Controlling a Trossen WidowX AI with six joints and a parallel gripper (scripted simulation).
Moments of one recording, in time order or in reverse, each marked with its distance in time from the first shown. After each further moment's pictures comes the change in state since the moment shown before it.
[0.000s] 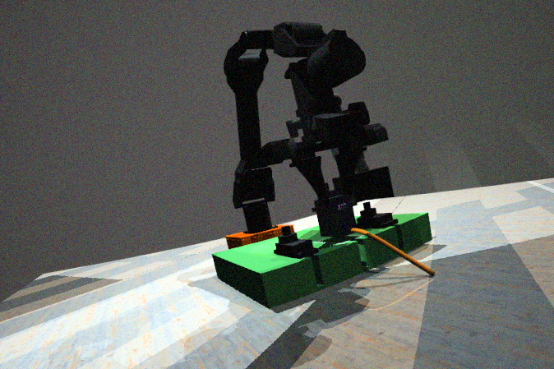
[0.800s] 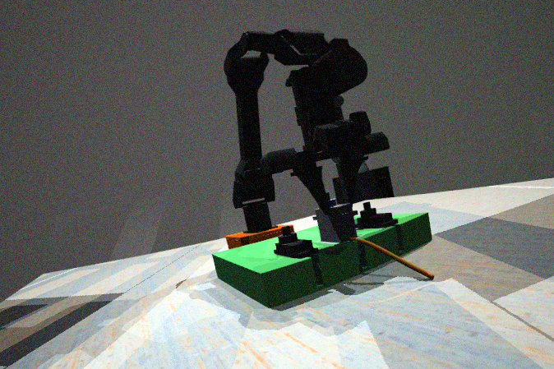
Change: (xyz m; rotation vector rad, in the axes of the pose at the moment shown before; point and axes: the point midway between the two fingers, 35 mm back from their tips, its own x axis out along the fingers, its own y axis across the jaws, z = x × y) arm 0.013 -0.002 0.001 0.004 -0.001 -0.002
